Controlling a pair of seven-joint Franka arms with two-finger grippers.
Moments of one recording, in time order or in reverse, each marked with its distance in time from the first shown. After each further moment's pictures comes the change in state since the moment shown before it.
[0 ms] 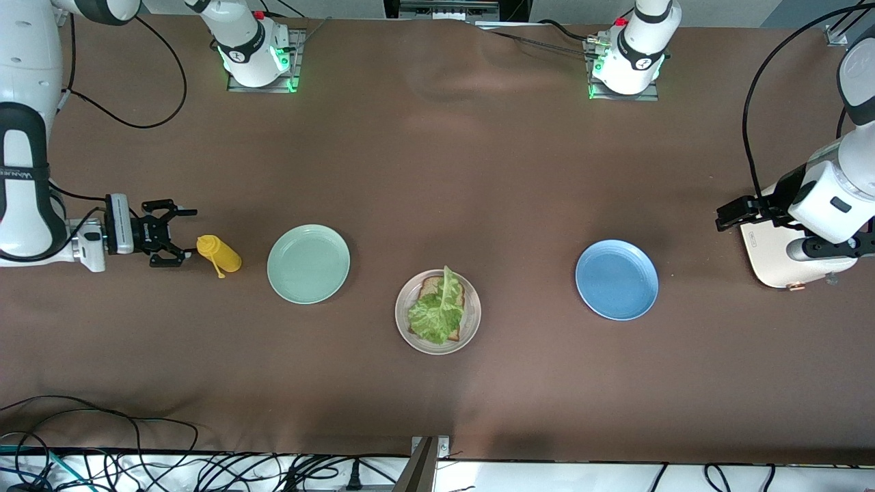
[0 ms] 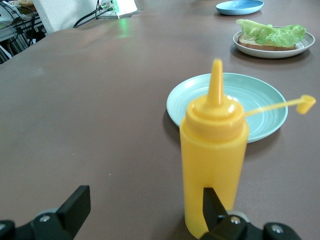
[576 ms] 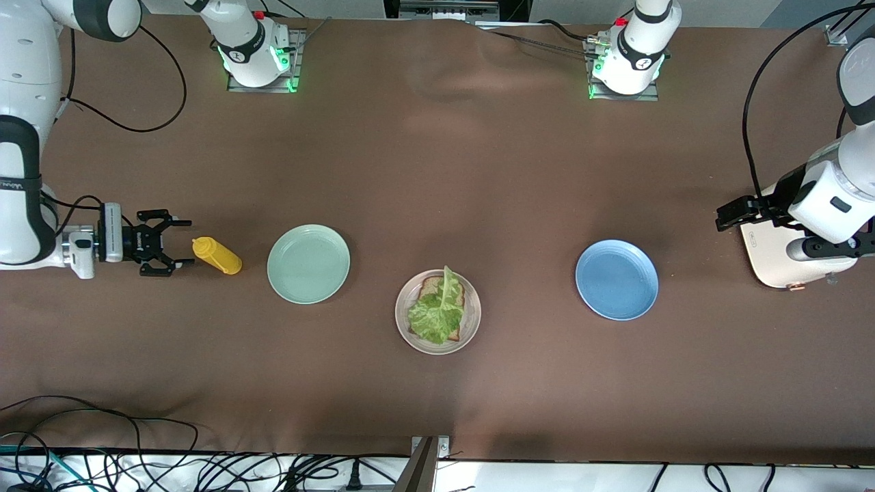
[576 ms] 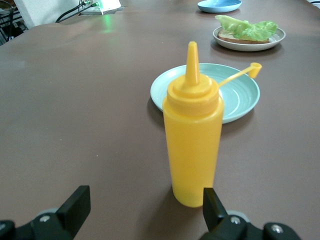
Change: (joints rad) left arm 0.000 0.000 0.000 0.000 0.000 0.000 0.000; right arm -0.042 0.033 -0.027 0.054 0.049 0.001 -0.005
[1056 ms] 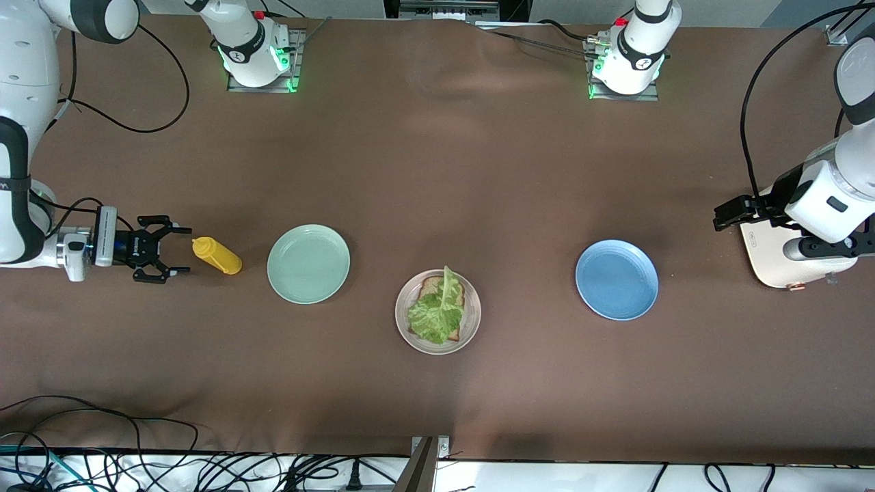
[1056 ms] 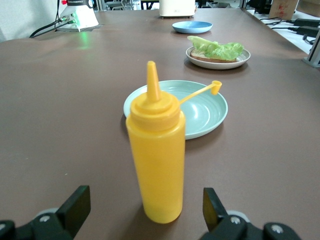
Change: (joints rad) left arm 0.000 0.000 -0.008 0.000 0.000 0.000 0.000; right arm 0.004 0.027 0.010 0.007 0.135 0.000 -0.001
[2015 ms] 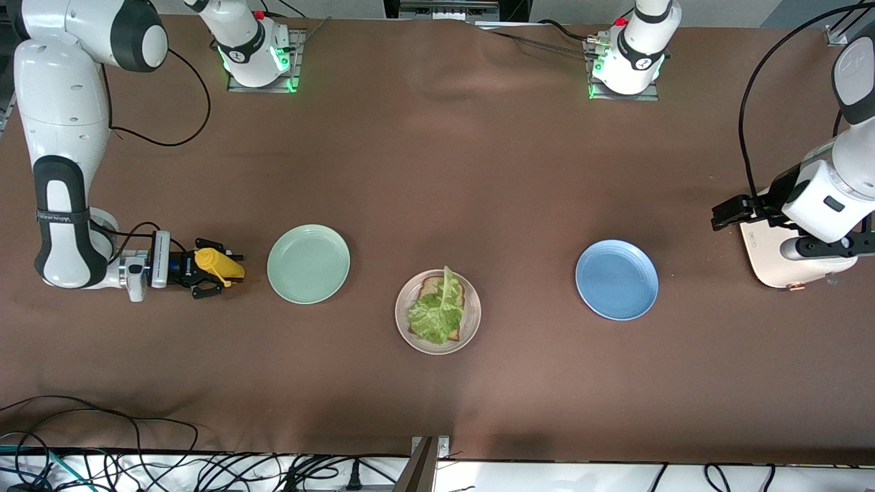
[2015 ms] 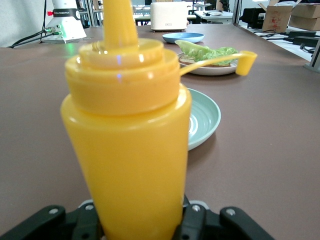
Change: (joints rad) left arm 0.001 0.000 -0.004 0.000 0.000 0.000 0.000; right arm 0.066 0.138 0.052 0.061 0.133 0.050 -0.006
